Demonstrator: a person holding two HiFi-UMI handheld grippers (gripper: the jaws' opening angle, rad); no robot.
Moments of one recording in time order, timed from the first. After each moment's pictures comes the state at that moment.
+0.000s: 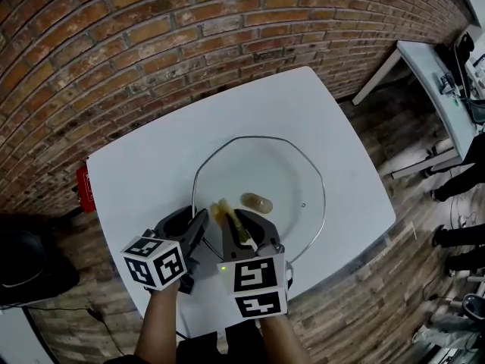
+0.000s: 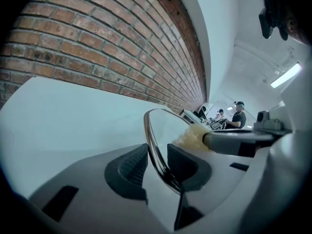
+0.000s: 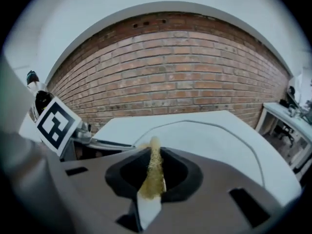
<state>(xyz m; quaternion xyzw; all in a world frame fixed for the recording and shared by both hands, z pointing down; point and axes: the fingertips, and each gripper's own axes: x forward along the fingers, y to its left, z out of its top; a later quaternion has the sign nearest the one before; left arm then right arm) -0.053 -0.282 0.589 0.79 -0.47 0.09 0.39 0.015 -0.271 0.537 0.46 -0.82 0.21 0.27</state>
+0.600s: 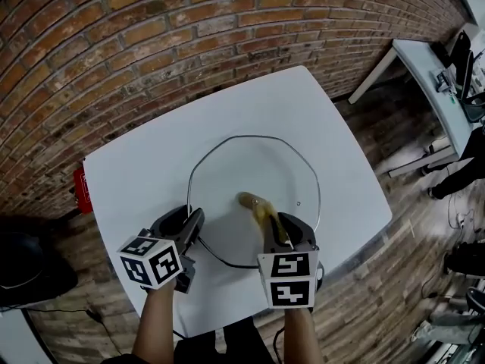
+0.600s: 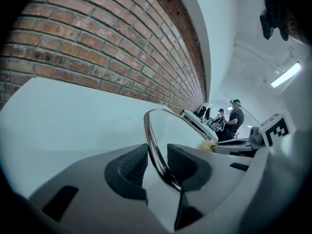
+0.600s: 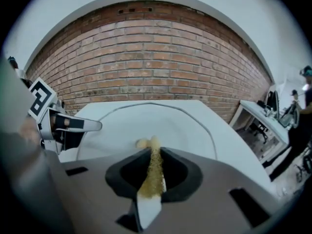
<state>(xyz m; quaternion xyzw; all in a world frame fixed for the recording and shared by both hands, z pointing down) -0.053 -0.283 0.589 0.79 -0.47 0.08 0.38 0.116 -0.265 0.564 0.54 -0.74 0.21 0.34</state>
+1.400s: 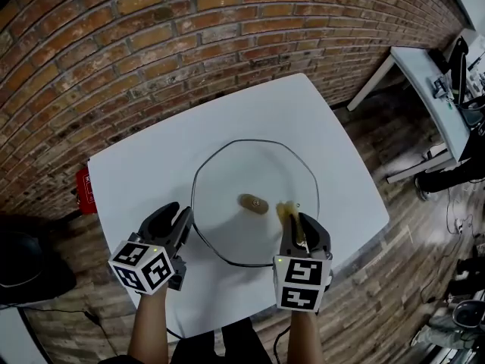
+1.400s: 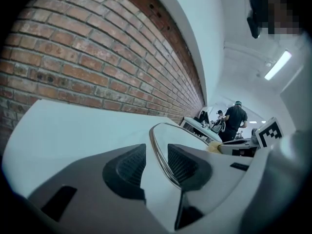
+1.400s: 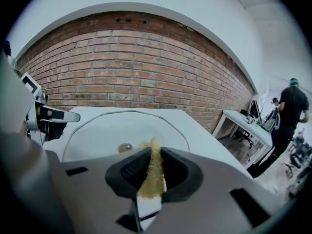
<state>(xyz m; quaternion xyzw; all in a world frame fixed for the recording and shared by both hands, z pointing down) -0.082 -0.283 0.558 0.81 -0.50 0.06 0.31 0.156 -0.264 0.541 0.61 -0.71 0.15 0.31</state>
